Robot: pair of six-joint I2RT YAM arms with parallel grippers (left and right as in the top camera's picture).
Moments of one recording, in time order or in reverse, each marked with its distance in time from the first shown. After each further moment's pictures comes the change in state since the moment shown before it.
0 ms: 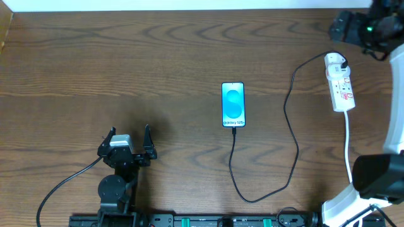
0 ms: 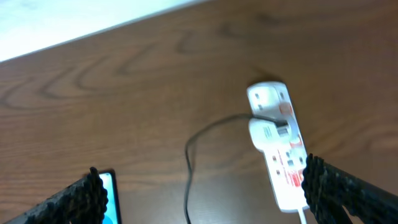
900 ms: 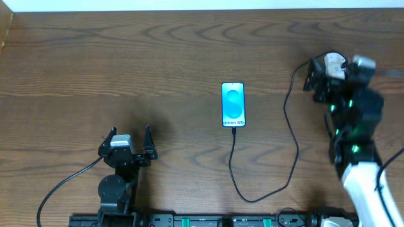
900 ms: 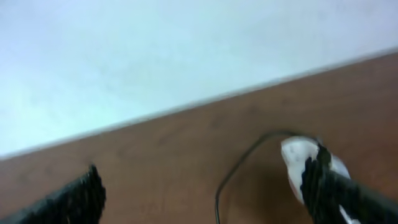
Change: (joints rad) left arm 0.000 0.000 0.000 -0.001 0.011 0.000; right arm 0.106 -0.768 -1.476 1.449 0.094 0.174
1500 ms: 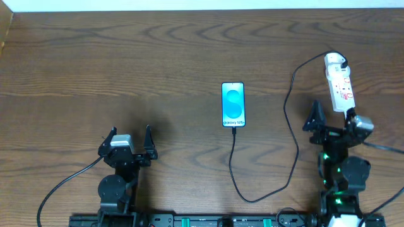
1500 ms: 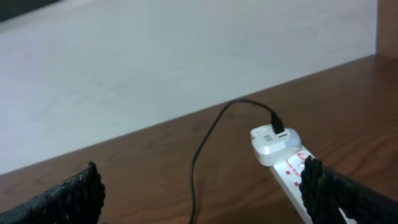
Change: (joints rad) left arm 0.000 0.000 0.000 0.000 0.003 0.000; right arm 0.000 -0.428 -0.522 0.293 0.102 0.019
